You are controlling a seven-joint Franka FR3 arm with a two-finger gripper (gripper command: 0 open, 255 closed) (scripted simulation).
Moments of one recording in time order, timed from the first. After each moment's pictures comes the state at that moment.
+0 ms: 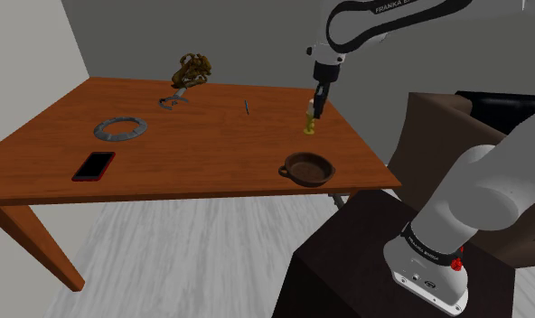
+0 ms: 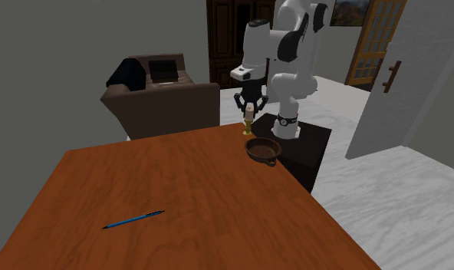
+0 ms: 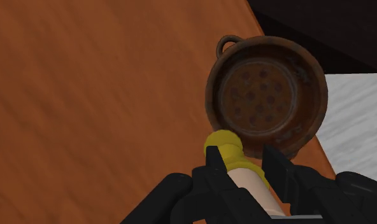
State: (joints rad) arm 0.07 -0.27 -0.11 -2.29 -0.09 1.97 -0.42
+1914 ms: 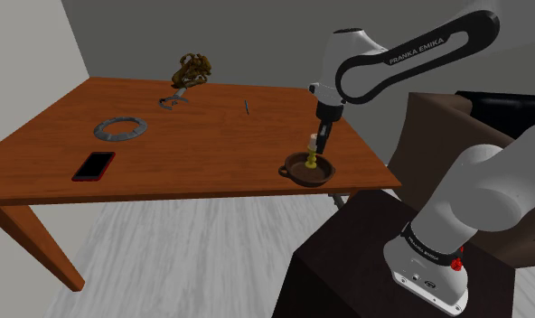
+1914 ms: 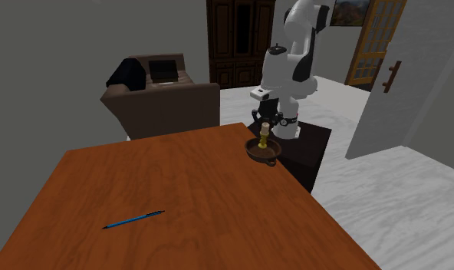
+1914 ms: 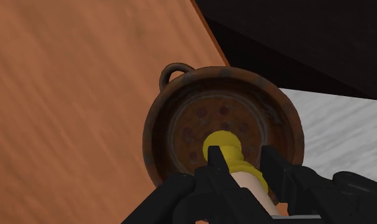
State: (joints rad) arm 0.11 -0.40 -0.04 -2.64 -0.08 2.19 -0.31
